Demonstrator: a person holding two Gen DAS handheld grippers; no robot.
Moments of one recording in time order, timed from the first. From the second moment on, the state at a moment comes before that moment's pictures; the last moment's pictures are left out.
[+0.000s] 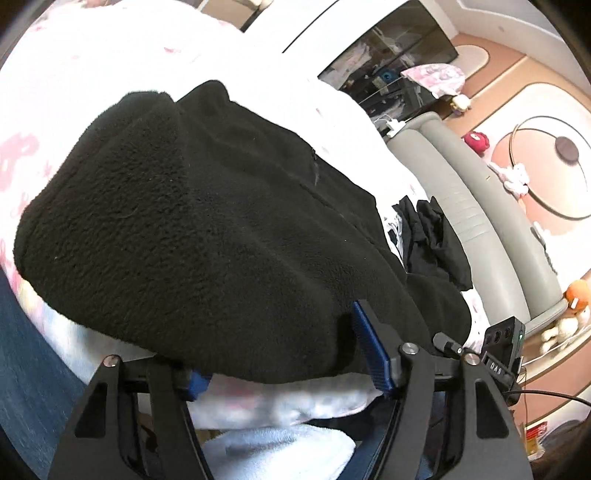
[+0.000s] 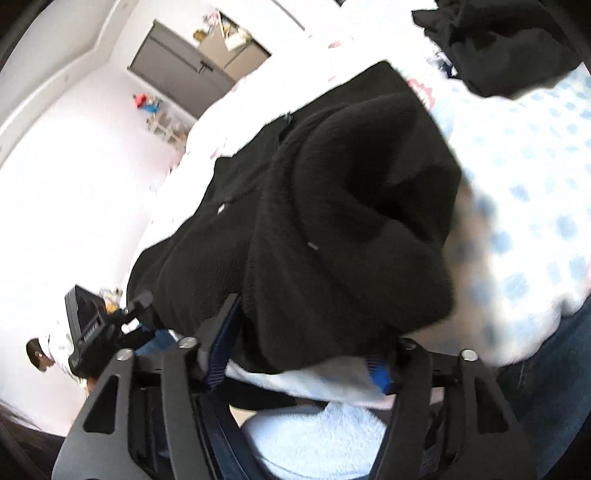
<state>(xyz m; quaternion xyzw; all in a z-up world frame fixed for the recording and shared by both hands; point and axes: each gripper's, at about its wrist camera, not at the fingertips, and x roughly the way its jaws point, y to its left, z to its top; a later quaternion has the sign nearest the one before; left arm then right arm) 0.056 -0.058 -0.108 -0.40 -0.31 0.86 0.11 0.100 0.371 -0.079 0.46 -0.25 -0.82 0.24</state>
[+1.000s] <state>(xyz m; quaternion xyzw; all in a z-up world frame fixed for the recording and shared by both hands) -0.116 -0.192 -0.088 -0.35 -0.35 0.87 -0.02 -0.087 0.395 -0.065 0.42 -0.25 -0.87 0.06</state>
